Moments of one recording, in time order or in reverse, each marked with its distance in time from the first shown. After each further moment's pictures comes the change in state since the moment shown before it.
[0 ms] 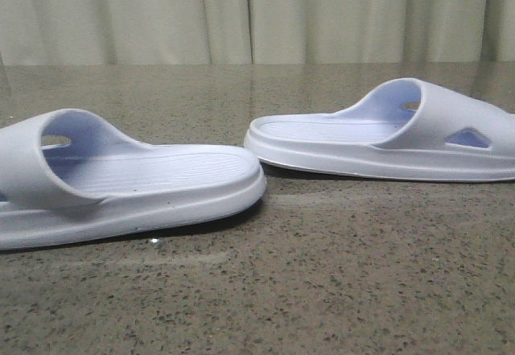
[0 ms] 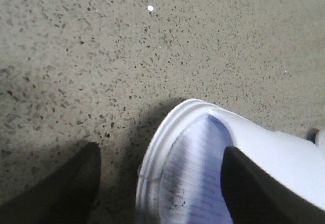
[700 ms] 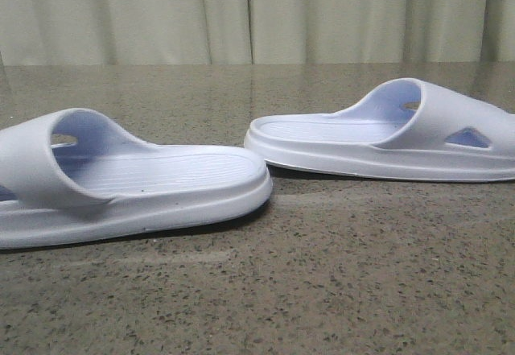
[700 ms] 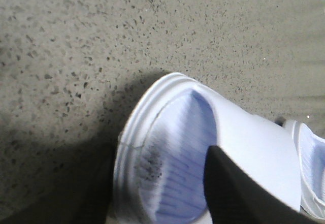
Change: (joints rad) left arm 0.000 0.002 0.000 -0.150 0.074 0.000; right arm 0.000 0.000 0.000 0.000 0.000 0.000
